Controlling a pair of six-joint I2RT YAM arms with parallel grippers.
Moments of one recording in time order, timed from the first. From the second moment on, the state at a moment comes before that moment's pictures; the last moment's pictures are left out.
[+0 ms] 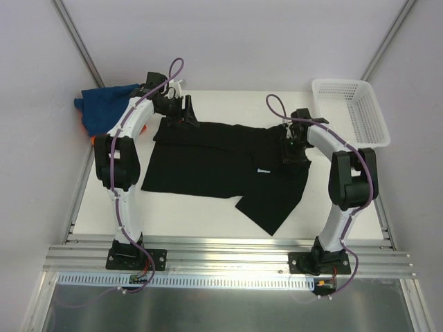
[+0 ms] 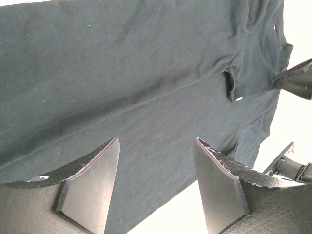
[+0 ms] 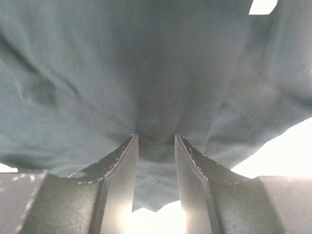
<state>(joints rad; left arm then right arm) -0.13 2.10 1.88 -0.78 0.65 -0.15 0.18 1.89 1.39 -0.83 -0.12 0.10</state>
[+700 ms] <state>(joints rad) -0.11 1.93 1.65 -0.77 0.65 -0.15 0.21 1.80 1.41 -0.83 -0.12 0.11</state>
